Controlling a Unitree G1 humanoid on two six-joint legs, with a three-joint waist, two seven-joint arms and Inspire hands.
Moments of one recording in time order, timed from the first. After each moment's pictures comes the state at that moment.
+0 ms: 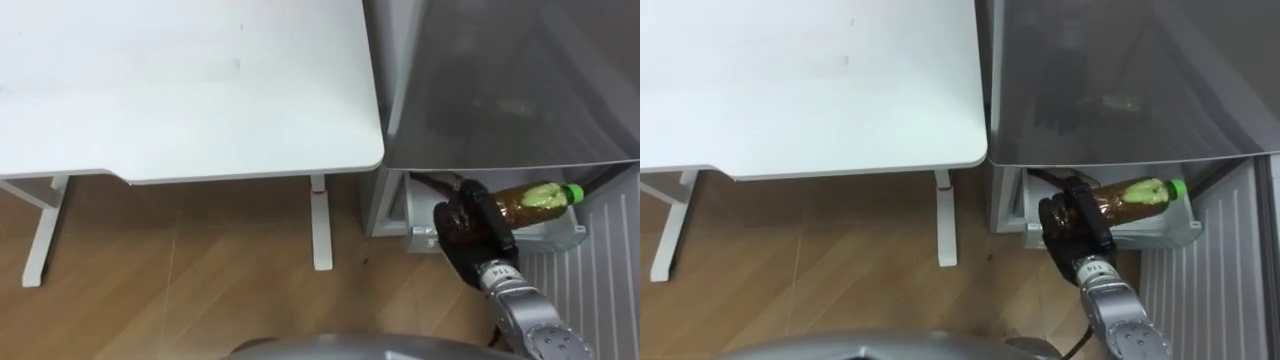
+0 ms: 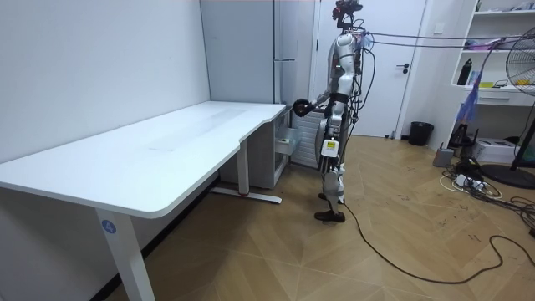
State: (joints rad) left arm 0.27 0.24 -0.10 1.08 -0.26 0.15 0.02; right arm 0.23 -0.26 0.09 0.42 1.63 0.05 -0.05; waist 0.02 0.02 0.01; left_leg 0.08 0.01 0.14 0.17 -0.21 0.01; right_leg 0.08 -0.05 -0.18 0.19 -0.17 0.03
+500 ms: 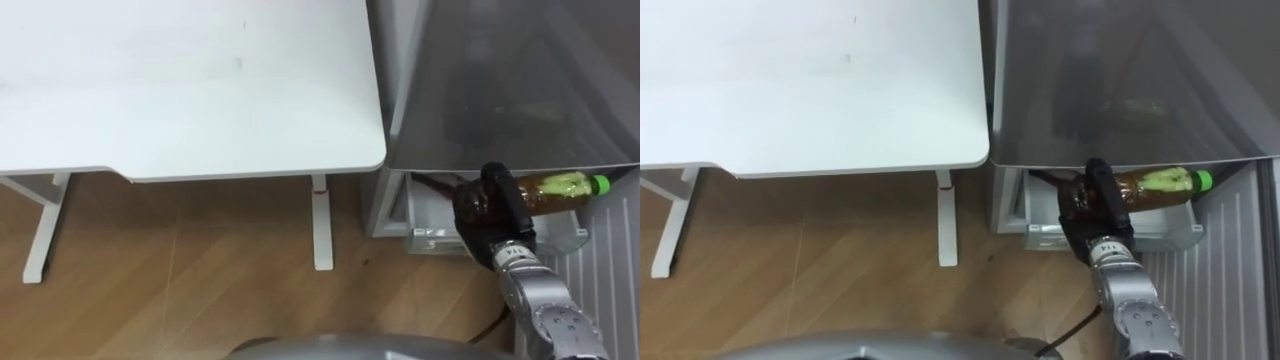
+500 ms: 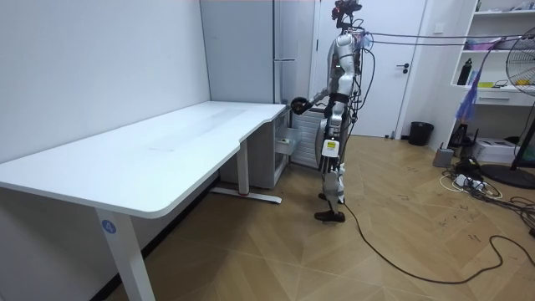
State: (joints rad) left arm 0.29 0.23 -0.08 1.05 -0.12 0.18 0.01; right arm 0.19 -0.26 0.01 0.40 1.67 0.03 -0.14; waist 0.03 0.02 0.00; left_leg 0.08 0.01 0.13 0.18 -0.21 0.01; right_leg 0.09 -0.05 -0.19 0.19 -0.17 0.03
